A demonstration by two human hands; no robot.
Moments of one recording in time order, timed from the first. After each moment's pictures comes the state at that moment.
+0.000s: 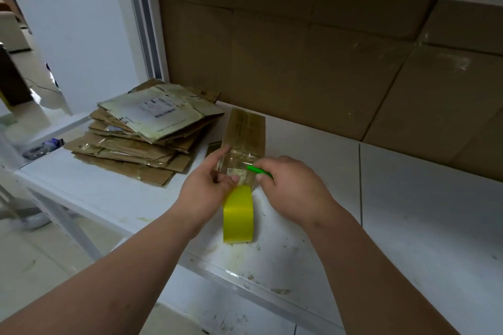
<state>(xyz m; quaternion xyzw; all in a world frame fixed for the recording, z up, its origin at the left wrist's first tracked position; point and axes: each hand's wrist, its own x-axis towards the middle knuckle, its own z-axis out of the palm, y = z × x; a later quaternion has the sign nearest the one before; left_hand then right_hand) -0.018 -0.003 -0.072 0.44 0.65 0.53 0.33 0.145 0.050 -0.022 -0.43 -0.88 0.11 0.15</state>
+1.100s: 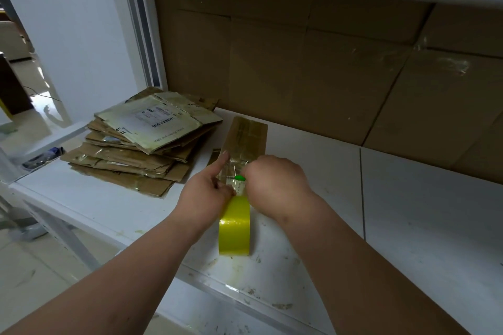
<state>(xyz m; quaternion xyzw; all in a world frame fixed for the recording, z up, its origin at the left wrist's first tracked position) -0.021 0.008 -0.064 0.46 0.70 0.47 0.29 0.109 0.055 -0.003 -0.43 -0.90 -0.02 0.02</state>
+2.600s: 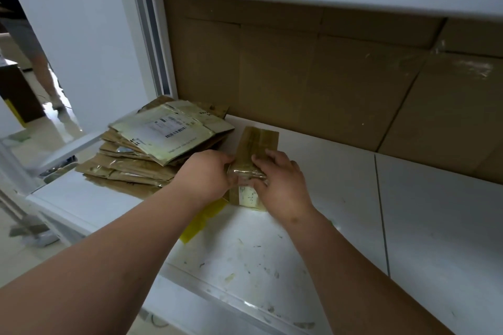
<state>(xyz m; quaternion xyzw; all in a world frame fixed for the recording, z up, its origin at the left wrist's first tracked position) -0.068 0.043 -0.024 0.61 0.77 0.16 0.10 0.091 0.098 -0.061 -0.48 -0.84 0.14 0.21</state>
